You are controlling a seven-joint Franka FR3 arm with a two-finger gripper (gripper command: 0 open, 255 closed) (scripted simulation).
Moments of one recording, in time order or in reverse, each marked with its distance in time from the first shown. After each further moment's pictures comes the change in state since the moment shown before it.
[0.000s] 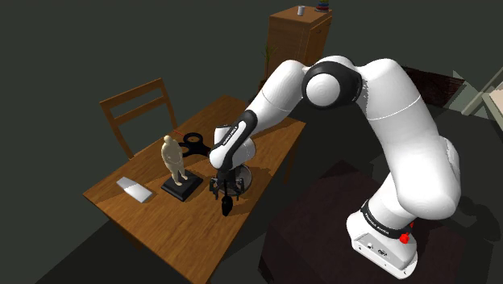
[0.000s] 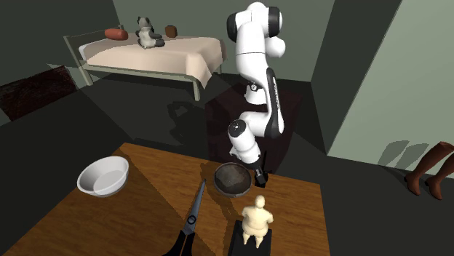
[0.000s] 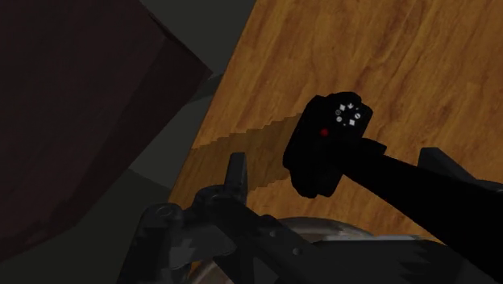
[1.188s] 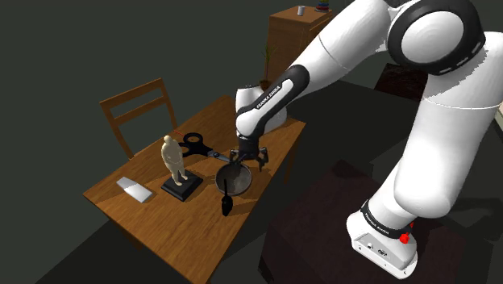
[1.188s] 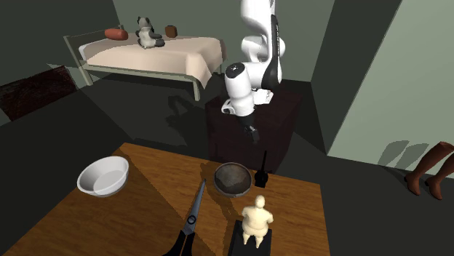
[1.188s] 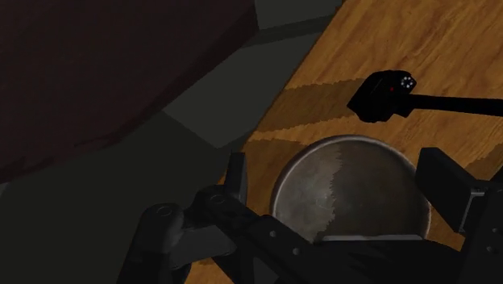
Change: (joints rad) arm -0.083 -0.570 -0.009 -0.409 -0.068 -0.104 -0.150
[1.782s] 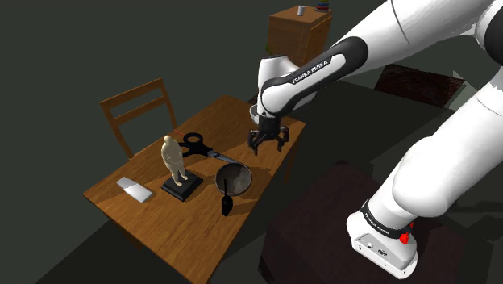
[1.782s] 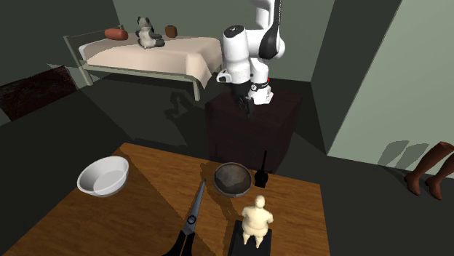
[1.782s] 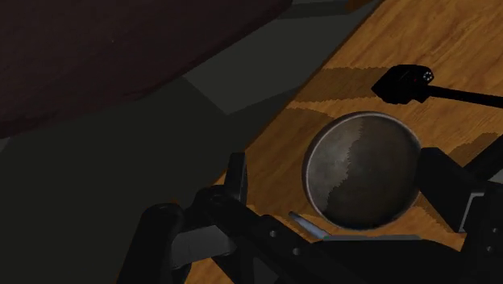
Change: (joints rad) arm -0.045 -0.374 -0.034 -0.172 -0.047 -0.149 -0.147
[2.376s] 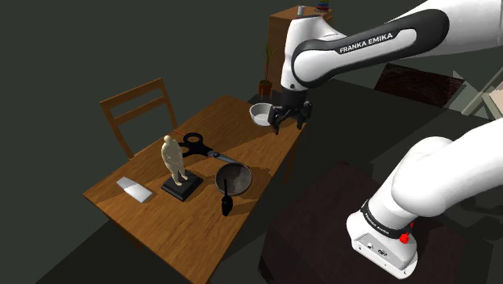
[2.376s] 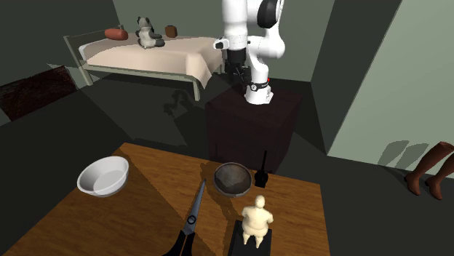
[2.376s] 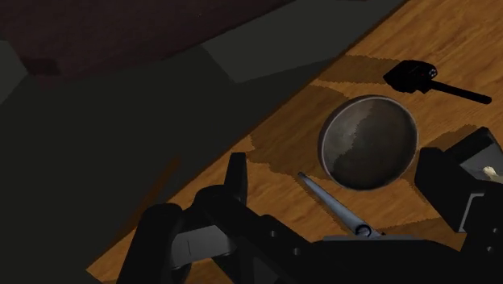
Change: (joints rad) arm -0.027 -0.339 -0.066 -0.054 -0.072 -0.219 -0.158
